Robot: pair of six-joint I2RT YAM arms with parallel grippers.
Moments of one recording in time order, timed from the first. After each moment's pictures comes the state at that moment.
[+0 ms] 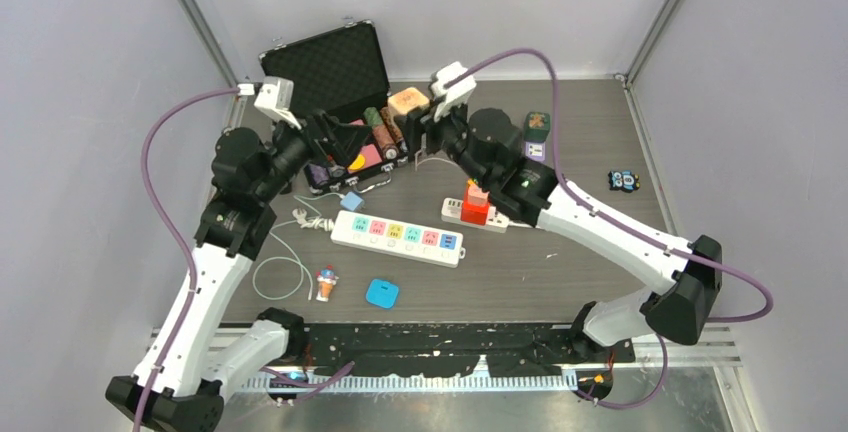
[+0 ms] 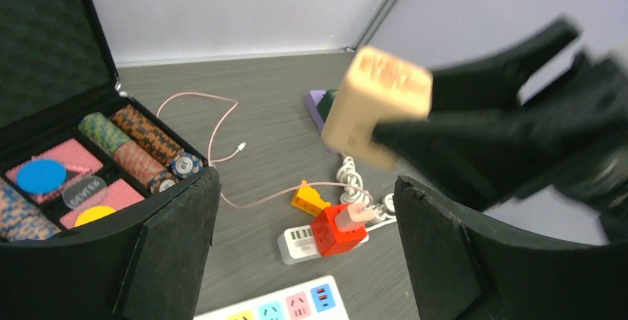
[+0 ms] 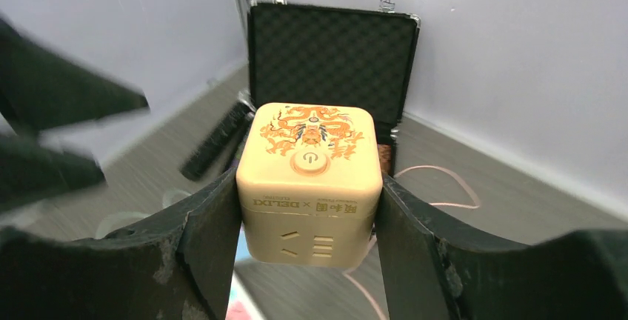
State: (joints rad) left arm -0.31 0.92 1.12 -0.20 0.28 -0.45; right arm 0.91 1.39 1.29 0.13 0.26 -0.07
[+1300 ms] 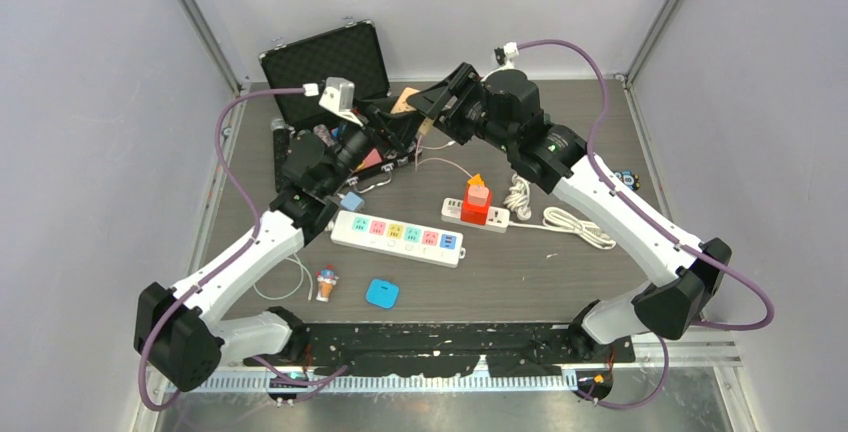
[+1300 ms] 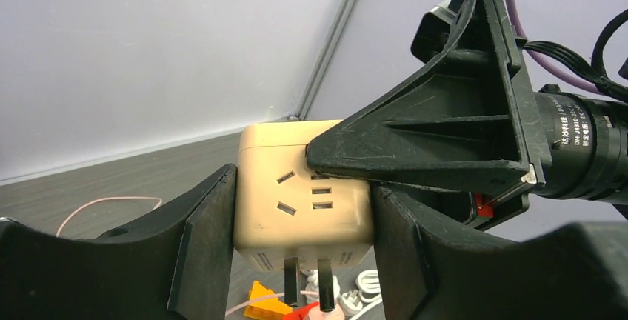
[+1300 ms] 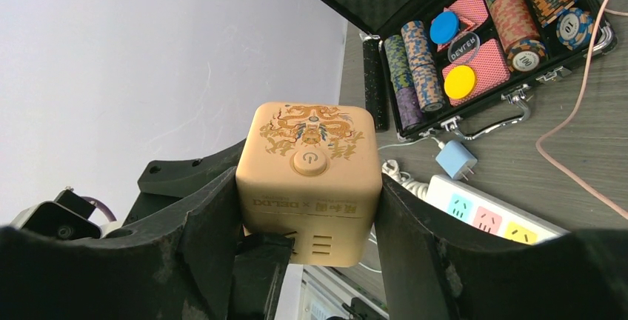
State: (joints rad) left arm -0.59 1.17 0.93 0.54 0.12 -0.41; right arm 0.73 1.43 1.54 -0.34 0.06 1.08
